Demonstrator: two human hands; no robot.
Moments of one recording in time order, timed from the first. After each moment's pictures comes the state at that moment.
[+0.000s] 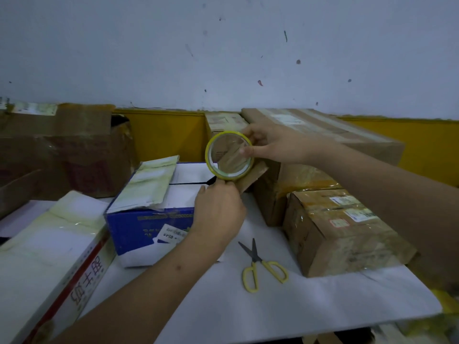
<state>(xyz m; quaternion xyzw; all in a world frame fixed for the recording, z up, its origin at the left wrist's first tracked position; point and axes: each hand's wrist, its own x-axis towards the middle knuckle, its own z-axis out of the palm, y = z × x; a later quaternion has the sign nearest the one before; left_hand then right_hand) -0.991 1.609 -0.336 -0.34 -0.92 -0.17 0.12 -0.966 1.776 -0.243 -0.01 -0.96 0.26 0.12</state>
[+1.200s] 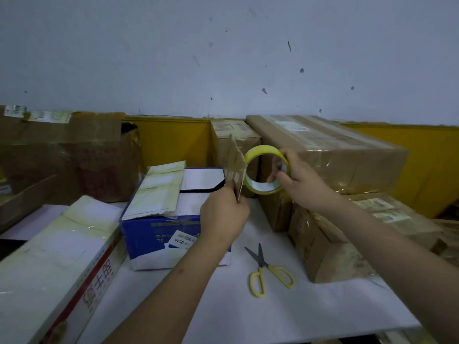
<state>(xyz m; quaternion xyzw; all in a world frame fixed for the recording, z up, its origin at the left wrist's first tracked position) -1.010 1.611 -0.352 -0.32 -0.85 -0.41 0.05 -0.926 1.775 -0.303 -0.05 -0.92 0.28 0.27</state>
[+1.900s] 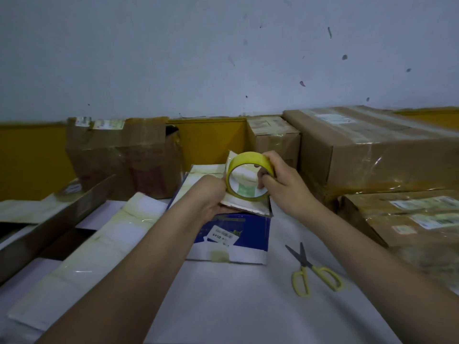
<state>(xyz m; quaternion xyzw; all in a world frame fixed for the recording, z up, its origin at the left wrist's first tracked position) -1.079 1.550 -0.324 -0.11 -0.69 -0.67 -0.25 -0.987 1.695 -0.331 0.03 -0.87 0.40 0.29</state>
